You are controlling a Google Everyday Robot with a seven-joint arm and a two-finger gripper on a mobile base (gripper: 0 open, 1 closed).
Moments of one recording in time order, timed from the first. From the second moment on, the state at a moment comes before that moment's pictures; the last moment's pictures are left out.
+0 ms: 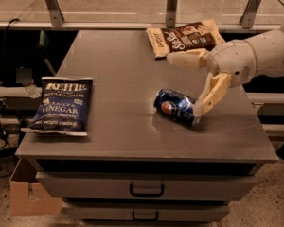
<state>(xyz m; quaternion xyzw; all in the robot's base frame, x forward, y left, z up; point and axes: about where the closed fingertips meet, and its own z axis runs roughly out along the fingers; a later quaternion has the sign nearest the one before) 0.481 -0.080 0.948 -0.59 0.54 0.45 0.39</state>
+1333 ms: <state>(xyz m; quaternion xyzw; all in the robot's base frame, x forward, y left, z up) 0.526 -0.260 0.964 -0.52 0.65 0.31 0.46</state>
